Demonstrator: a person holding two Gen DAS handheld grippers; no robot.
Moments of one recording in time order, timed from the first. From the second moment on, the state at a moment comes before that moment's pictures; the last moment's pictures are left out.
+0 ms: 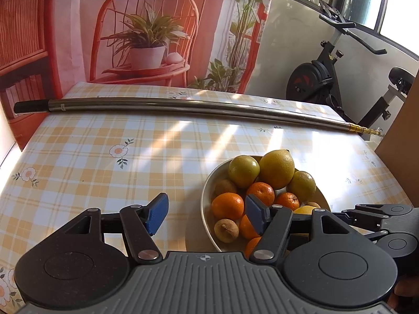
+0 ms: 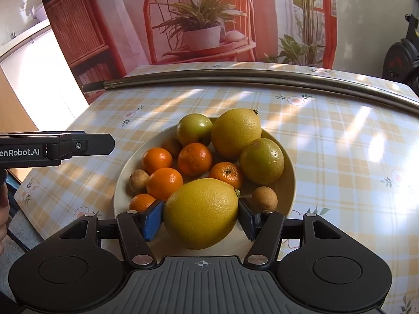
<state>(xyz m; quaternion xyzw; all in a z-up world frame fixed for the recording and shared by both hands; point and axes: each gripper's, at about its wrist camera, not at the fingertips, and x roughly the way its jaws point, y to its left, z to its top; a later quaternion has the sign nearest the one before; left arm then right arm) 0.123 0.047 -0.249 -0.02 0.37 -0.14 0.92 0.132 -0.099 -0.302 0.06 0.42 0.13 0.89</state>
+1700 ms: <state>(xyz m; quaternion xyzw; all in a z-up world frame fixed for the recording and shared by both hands) 0.115 0.016 -0.205 0.02 0.36 -0.14 0.92 0.114 -0.164 -0.251 0.10 0.36 0.02 0.93</state>
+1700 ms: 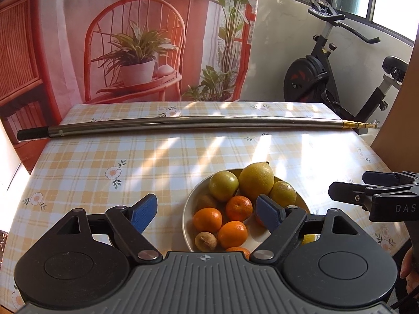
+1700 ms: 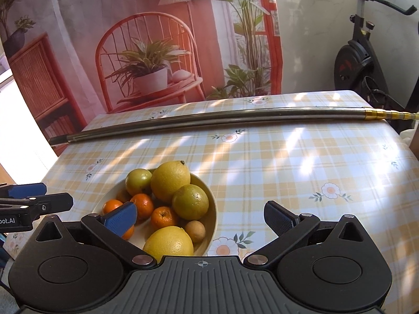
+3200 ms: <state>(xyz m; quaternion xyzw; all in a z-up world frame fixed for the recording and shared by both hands) 0.022 0.006 -0.025 0.04 0.11 -0.05 0.99 0.060 -0.158 -0.056 0.08 0.18 0.05 0.98</state>
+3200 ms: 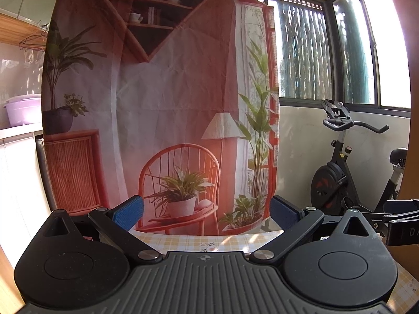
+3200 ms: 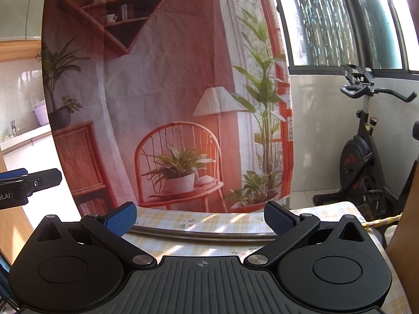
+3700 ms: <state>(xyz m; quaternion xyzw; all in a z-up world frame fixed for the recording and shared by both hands) 0.024 0.010 -0.026 0.03 0.11 -0.04 0.99 0.060 -0.156 -0.058 0.08 0.18 0.05 0.98</state>
